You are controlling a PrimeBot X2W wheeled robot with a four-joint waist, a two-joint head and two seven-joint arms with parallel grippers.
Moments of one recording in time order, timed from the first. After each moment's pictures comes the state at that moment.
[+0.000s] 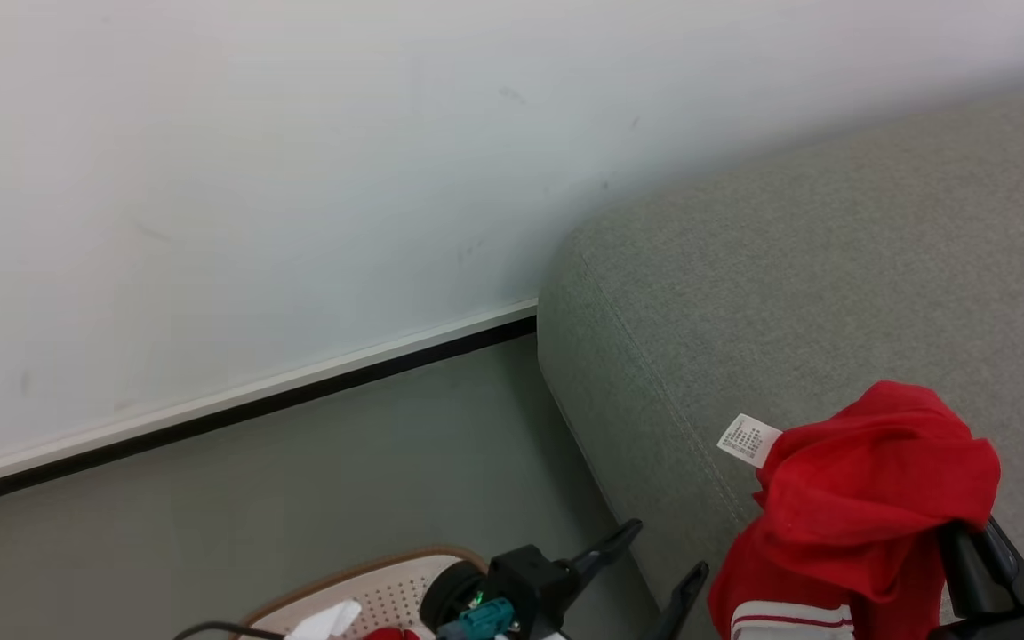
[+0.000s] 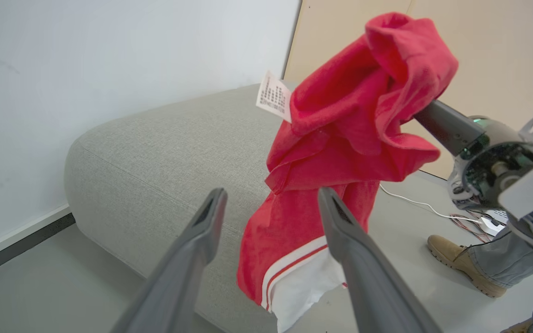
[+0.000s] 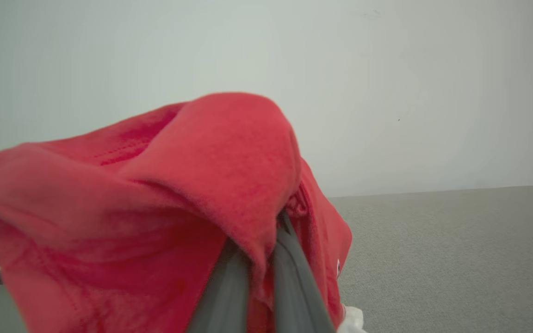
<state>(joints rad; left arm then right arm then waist) -0.30 0.12 -0.87 0.12 -0.47 0.06 -0.10 0.05 -0.29 0.12 -0.07 0.40 0.13 -0.23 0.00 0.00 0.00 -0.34</state>
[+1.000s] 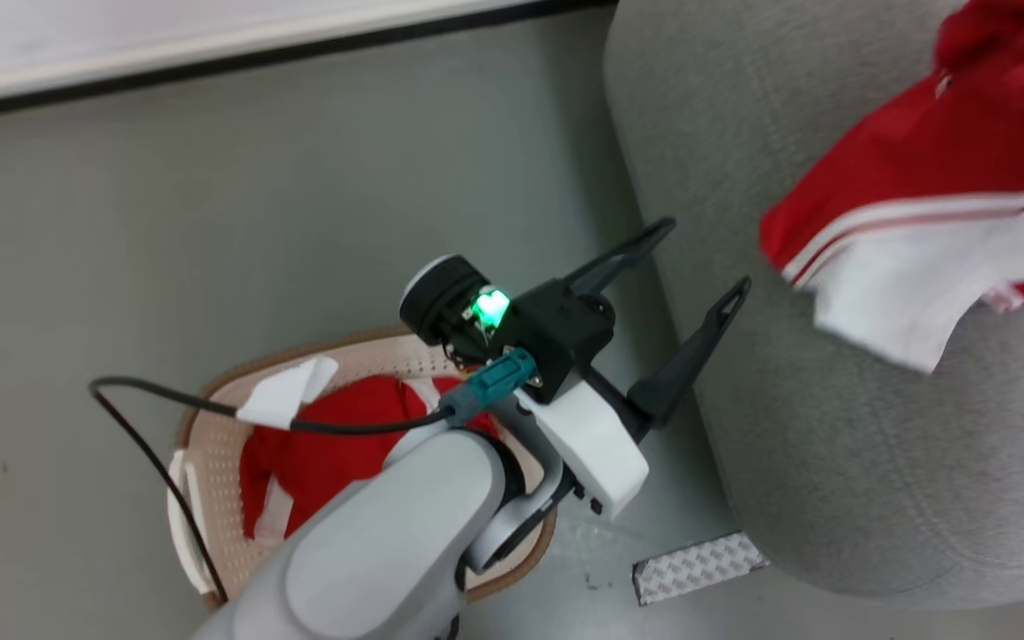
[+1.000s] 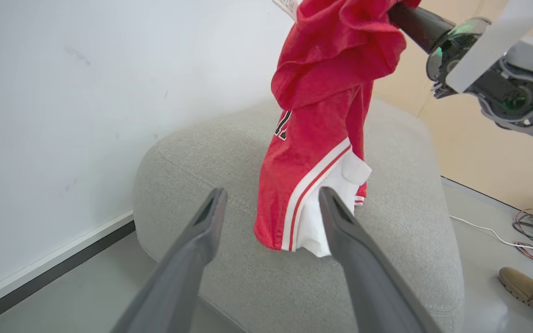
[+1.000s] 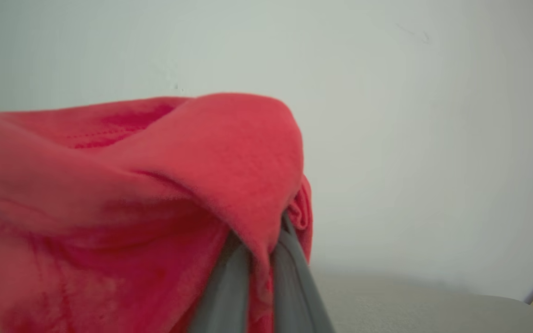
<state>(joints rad) -0.77 0.14 -0.80 0.08 -0.36 0.03 0.00 -0.67 -0.48 0.02 0.18 0.37 0.13 -0.26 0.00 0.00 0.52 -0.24</state>
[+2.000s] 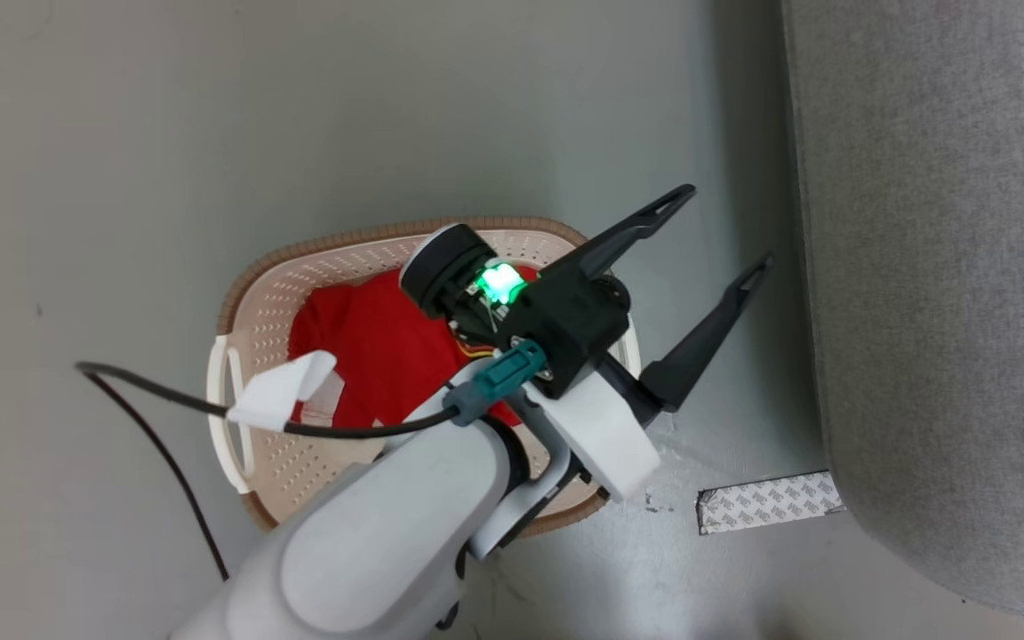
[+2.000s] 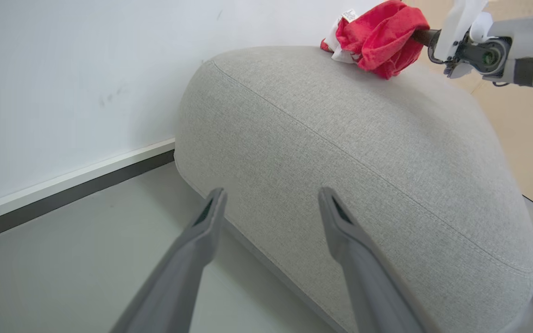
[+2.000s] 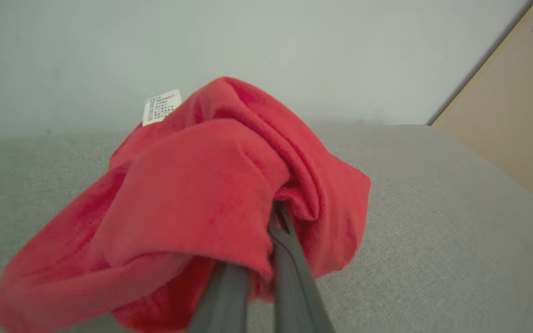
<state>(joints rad) -0.82 0.15 -0.81 0.04 -0.34 0.04 0.00 -1.16 -0.67 -0.18 0.97 0.33 0.13 -0.14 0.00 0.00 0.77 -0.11</state>
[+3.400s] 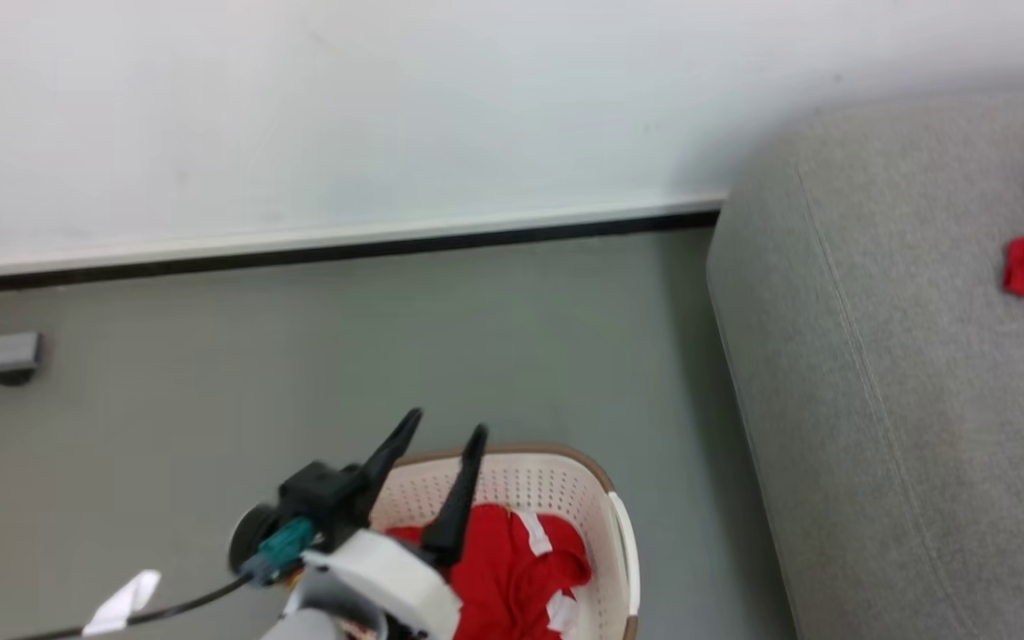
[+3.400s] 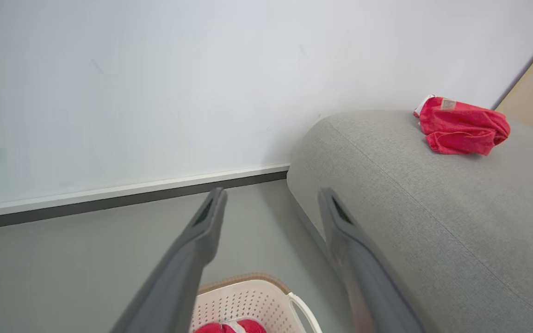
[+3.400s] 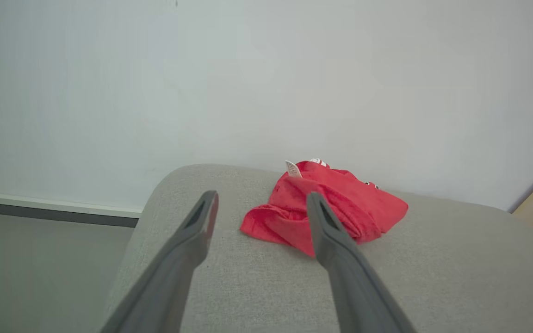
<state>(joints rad) -0.37 0.28 -0.67 0.16 -0.54 0.18 -0.21 -0.29 -0.45 -0.12 0.39 0.25 0.13 -0.24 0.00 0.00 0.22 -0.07</state>
